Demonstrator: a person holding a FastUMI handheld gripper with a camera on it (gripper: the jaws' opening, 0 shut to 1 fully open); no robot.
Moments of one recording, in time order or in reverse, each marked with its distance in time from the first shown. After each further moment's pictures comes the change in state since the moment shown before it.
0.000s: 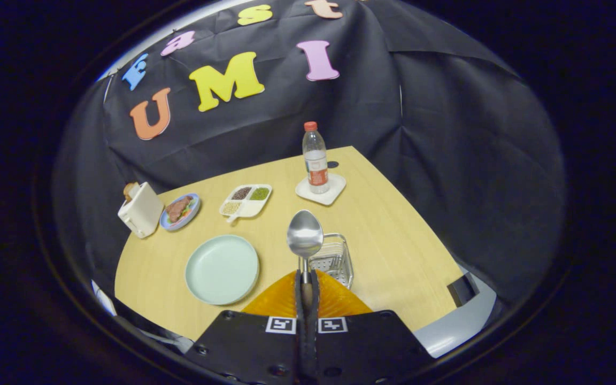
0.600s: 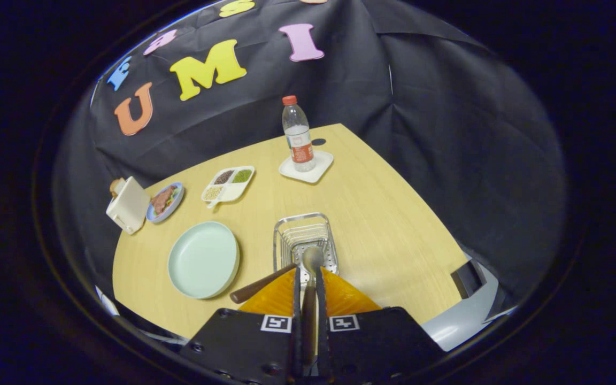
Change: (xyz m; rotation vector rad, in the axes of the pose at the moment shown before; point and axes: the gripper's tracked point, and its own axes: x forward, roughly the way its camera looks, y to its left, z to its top) arm 0.020 -0.016 -0.007 0.042 0.040 -0.017
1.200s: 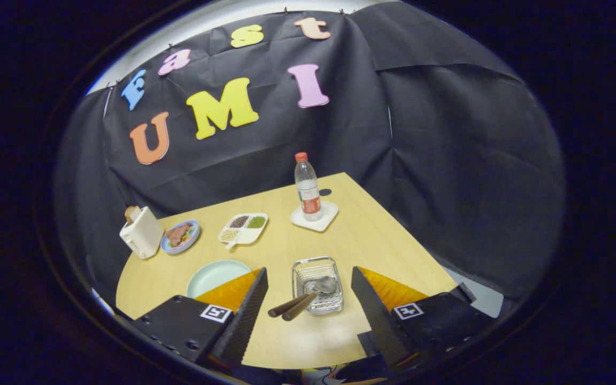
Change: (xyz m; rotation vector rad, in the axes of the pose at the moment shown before) arm -0.058 0.022 0.044 -0.017 -0.271 0.032
